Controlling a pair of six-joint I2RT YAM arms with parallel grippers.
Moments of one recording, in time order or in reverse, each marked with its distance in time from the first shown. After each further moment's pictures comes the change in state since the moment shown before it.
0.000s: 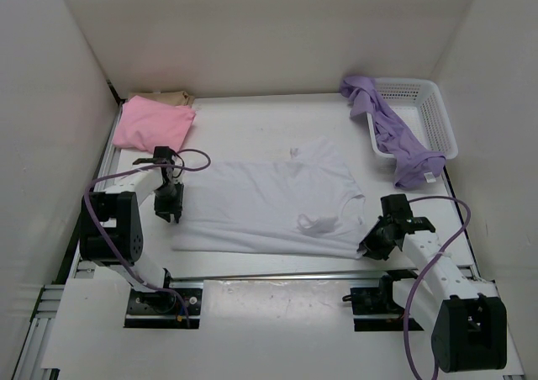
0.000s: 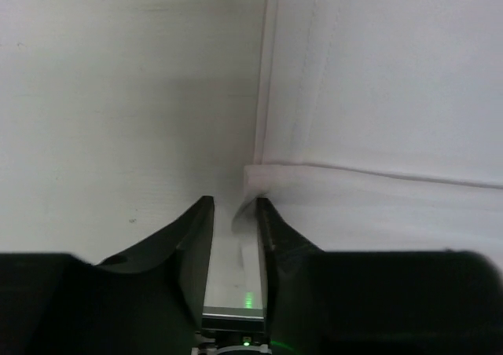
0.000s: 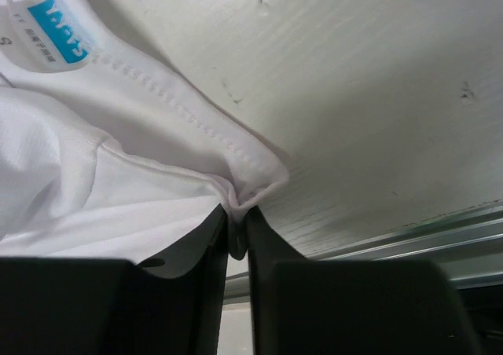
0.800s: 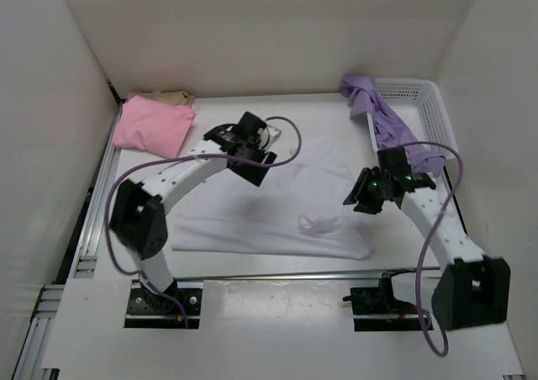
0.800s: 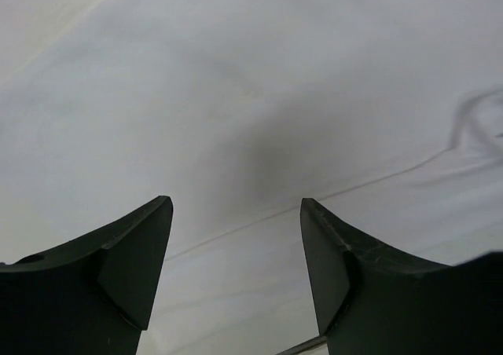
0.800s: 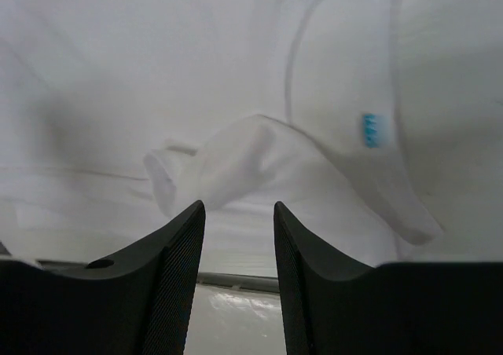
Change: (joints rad) left arm -0.613 0.094 0.524 -0.043 -0.012 0.000; right arm 0.050 0.209 0.425 0.013 -0.128 -0.185
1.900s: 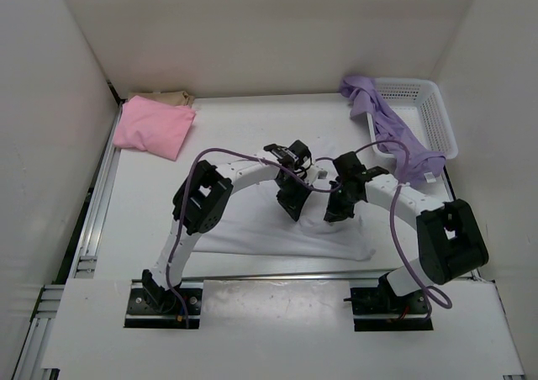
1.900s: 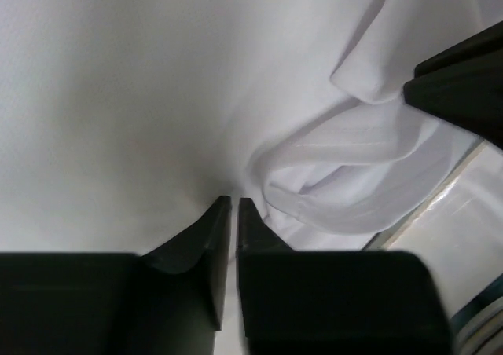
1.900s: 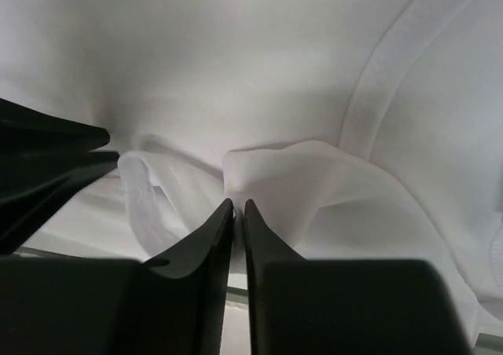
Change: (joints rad) left arm -0.188 0.546 0.283 -0.001 0.532 -0.011; right arm 0.281 0.375 0.032 0.135 0.019 0.011
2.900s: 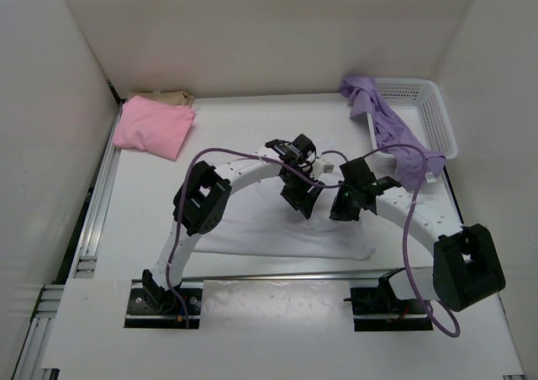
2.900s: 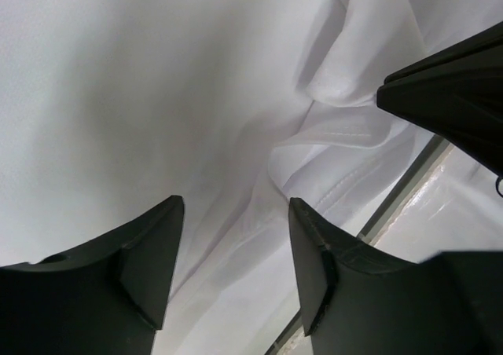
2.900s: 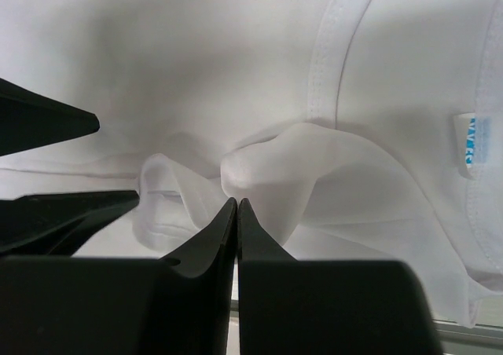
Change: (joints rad) left arm -0.012 -0.001 0.074 -0.002 0.012 0.003; right arm 0.008 -0.175 -0.092 0.040 0.114 0.111
